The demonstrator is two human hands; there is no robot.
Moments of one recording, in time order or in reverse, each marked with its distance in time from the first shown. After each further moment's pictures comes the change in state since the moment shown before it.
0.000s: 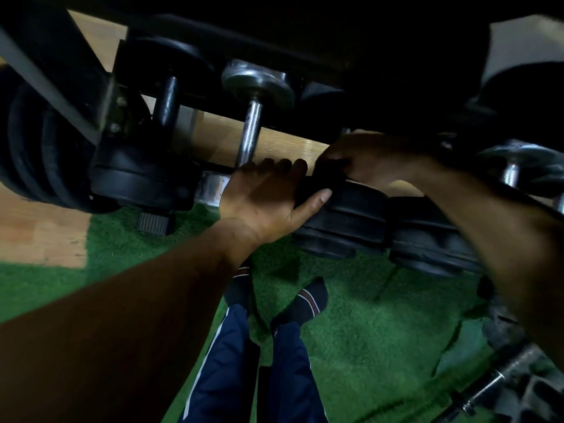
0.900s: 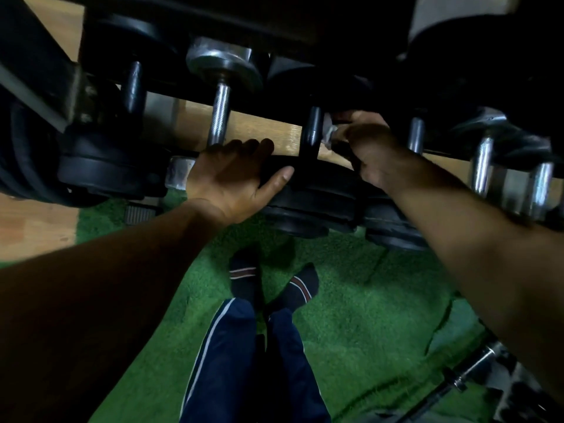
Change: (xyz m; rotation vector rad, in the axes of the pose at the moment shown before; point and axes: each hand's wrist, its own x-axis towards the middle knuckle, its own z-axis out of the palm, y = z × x) left_hand 0.000 0.001 0.003 0.014 0.000 0.016; right_hand -0.016 0.019 0.043 1.359 0.623 0.561
